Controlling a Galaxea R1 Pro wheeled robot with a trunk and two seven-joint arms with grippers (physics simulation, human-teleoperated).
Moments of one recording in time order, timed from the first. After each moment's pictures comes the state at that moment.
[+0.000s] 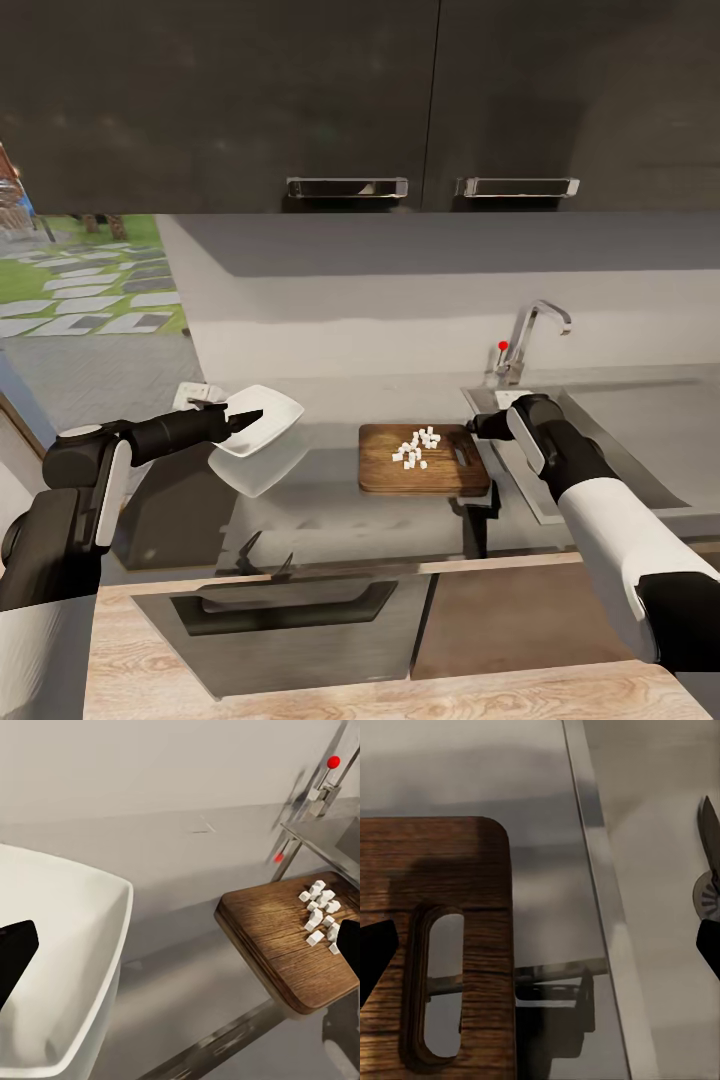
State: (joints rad) left arm -0.68 0.15 0.17 -1.53 0.00 0.87 -0.76; right arm -1.06 -0.13 0.13 -0.73 -0.19 0.84 -0.07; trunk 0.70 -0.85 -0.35
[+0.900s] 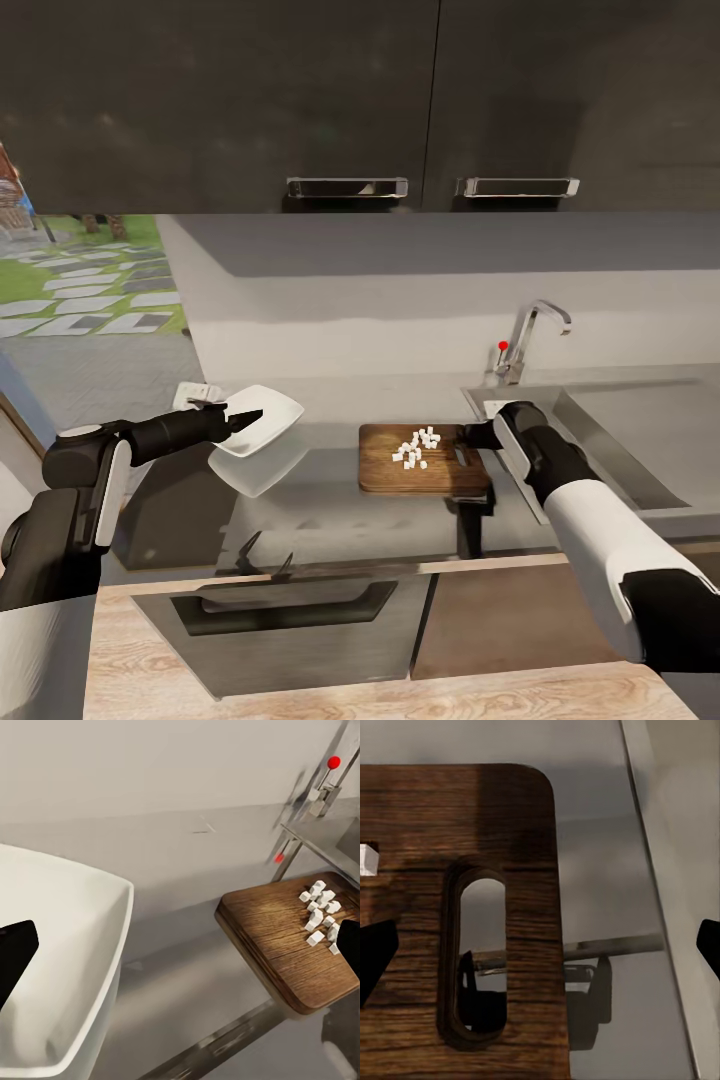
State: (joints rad) left arm -0.68 0.15 0.17 -1.53 0.00 0.87 -0.76; right arm -1.06 -0.09 0.13 -0.67 -0.19 0.84 -0.08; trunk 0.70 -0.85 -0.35
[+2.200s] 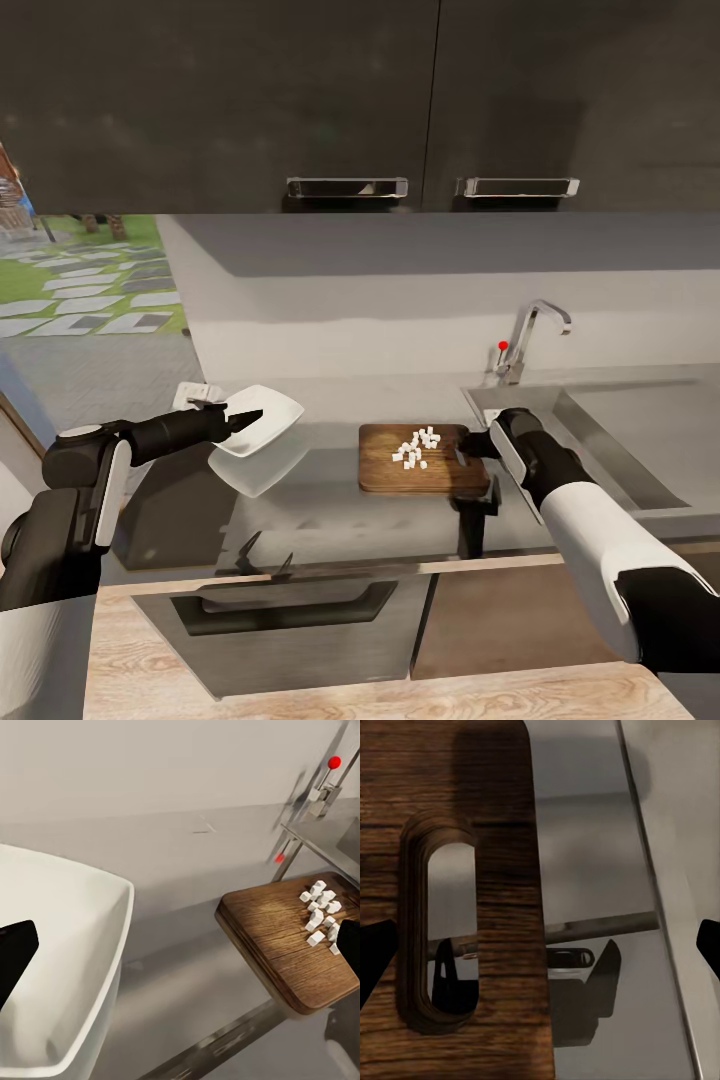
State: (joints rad) left arm -0.68 0.15 0.17 -1.53 0.00 0.87 -0.76; right arm -1.06 -0.08 0.13 -0.61 -0.19 0.84 -0.14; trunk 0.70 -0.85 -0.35
